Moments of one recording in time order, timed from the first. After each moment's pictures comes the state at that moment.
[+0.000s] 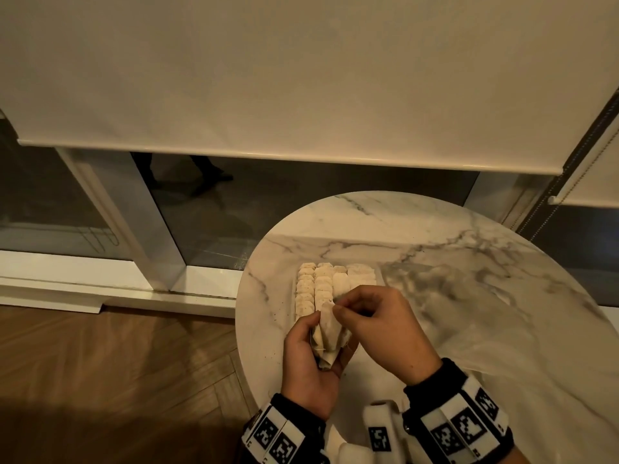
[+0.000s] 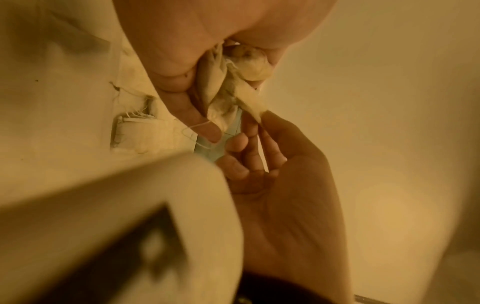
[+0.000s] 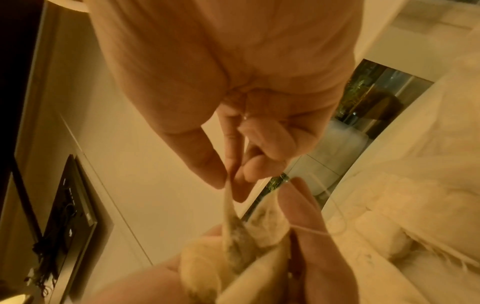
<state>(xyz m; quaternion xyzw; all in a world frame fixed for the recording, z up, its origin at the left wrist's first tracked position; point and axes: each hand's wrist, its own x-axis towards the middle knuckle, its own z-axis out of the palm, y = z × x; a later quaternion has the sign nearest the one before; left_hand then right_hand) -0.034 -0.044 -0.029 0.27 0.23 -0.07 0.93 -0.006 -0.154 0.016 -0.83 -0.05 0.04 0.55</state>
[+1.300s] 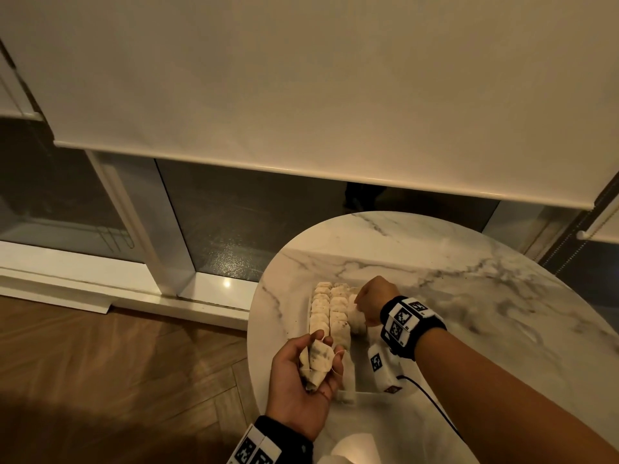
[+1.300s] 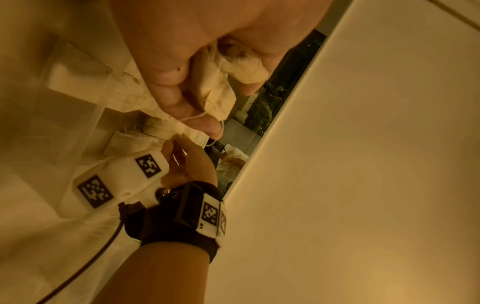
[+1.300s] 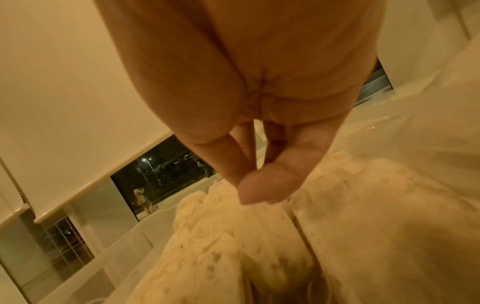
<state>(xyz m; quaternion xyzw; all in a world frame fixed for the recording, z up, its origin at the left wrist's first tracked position) -0.024 -0.005 -0.039 0.18 0.30 -0.09 0.93 0.153 -0.133 -0.053 -0.93 0.09 0.20 0.31</state>
